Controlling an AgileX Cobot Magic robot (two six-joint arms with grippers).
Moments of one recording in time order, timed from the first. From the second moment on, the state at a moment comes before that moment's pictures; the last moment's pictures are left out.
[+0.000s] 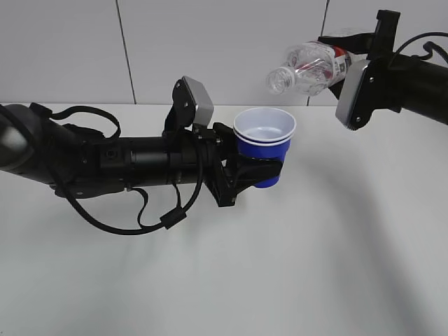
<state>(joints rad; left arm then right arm) -0.53 2.11 -1.07 0.96 -1.02 -0.55 0.00 1.87 -1.04 -0.85 -0.90 -0.92</state>
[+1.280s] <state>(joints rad) -0.53 2.11 -1.07 0.98 -1.02 -0.56 0.00 1.87 -1.05 -0.85 -0.90 -1.00</state>
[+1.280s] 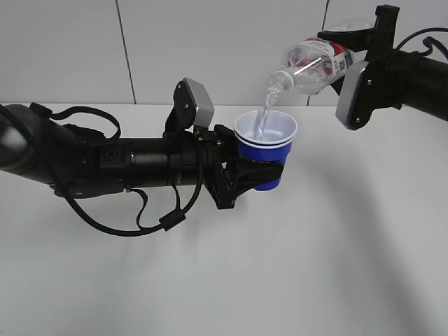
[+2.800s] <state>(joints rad) -0.53 2.11 -1.07 0.98 -1.02 -0.56 0.00 1.87 -1.05 -0.85 -0.90 -1.03</state>
